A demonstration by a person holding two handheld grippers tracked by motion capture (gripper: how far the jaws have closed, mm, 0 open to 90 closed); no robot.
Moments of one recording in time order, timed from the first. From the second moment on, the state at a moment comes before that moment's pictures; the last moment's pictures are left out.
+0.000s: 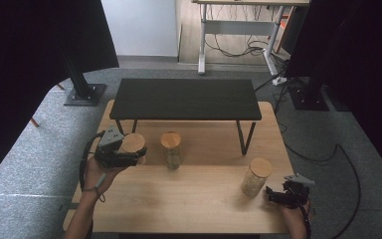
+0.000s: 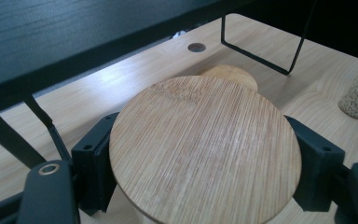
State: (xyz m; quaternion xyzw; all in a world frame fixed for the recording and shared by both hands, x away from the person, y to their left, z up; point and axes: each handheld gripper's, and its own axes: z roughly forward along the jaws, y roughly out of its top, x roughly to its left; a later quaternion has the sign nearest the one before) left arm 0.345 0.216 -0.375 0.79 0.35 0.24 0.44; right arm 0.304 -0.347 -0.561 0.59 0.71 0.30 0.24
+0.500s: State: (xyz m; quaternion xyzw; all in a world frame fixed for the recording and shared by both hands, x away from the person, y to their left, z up) left arm 0.362 0.207 -0.357 0.79 0.34 0.24 0.44; right arm 0.304 -0.346 -0.561 0.59 0.71 0.30 0.24
